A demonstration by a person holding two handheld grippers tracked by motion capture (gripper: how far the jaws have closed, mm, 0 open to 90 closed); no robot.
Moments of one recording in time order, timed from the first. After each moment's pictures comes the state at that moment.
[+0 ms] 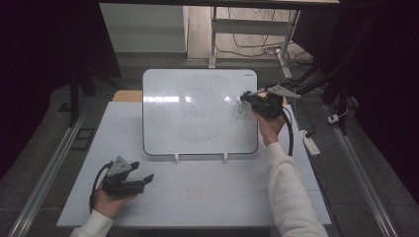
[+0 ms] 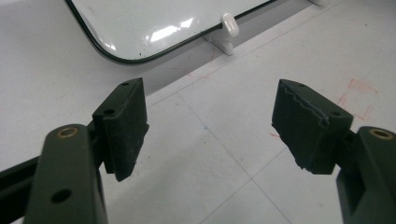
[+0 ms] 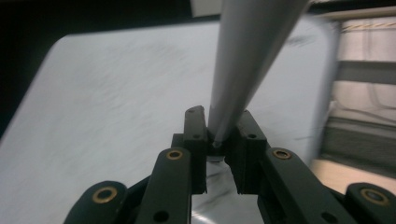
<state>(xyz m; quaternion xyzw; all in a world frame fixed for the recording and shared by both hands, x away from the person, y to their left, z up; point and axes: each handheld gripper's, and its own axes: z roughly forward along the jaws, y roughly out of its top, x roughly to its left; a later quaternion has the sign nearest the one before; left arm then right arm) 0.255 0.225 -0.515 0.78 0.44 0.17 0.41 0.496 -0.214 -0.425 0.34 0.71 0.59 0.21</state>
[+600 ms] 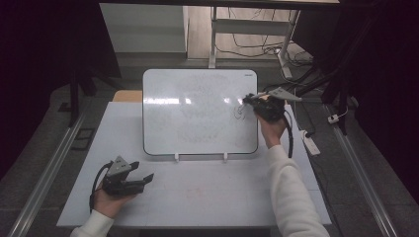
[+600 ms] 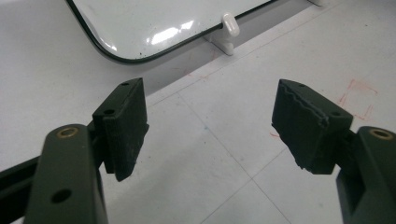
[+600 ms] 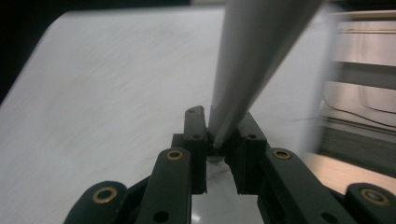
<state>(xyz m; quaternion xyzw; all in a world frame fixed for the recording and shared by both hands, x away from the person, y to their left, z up) 0.254 0.225 -0.515 0.78 0.44 0.18 0.41 0.497 -0.241 -0.421 0.37 0.68 0.58 0.24</state>
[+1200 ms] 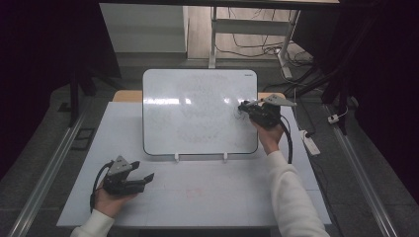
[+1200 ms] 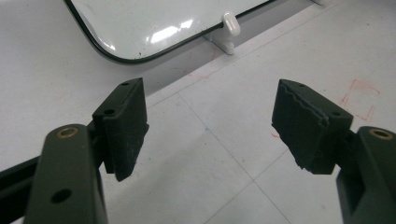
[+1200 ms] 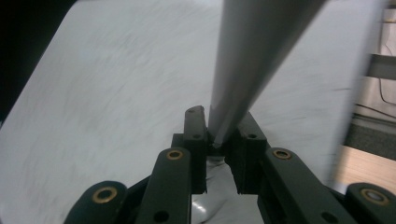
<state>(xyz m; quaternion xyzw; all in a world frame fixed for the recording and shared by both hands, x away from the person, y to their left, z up) 0.256 0.225 -0.516 0.78 0.44 0.17 0.41 0.477 -0.220 -0.435 0.33 0.73 0.56 0.22</state>
